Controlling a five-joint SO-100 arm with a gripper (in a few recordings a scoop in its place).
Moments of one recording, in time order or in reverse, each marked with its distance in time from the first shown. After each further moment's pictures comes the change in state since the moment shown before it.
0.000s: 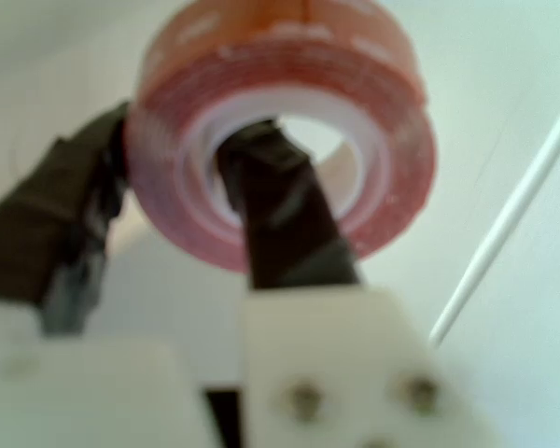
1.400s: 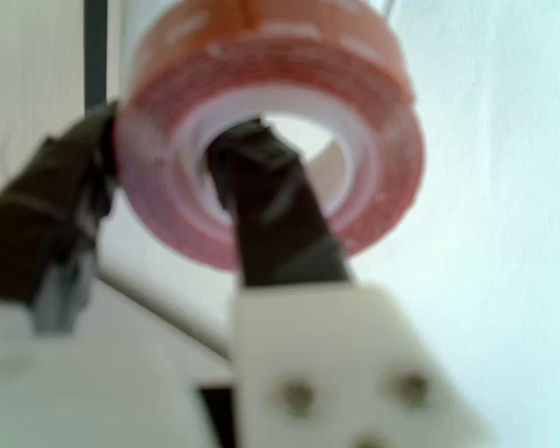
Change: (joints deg) arm -8.0 -7.9 -36.3 24.2 0.0
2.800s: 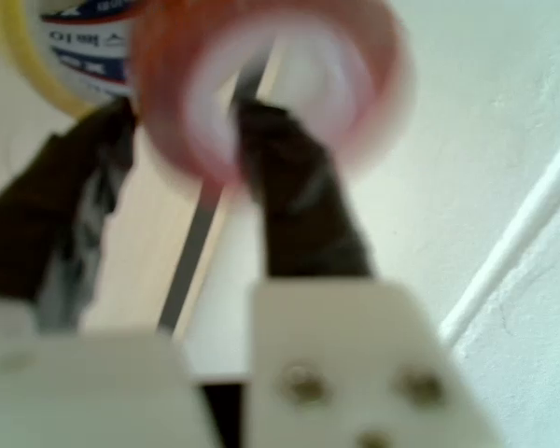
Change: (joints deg) arm -12.5 -37.6 -52.4 28.7 0.0
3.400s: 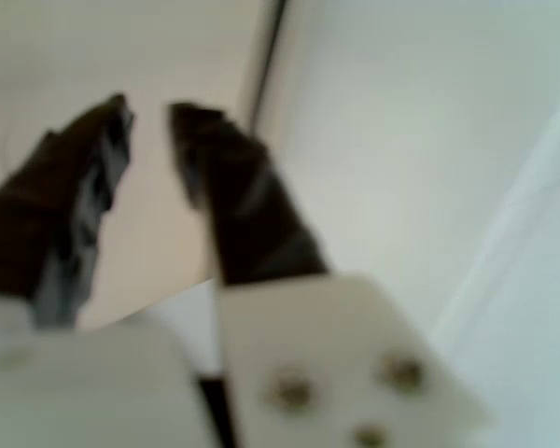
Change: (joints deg) arm 9.0 0.4 -10.9 18.8 0.0
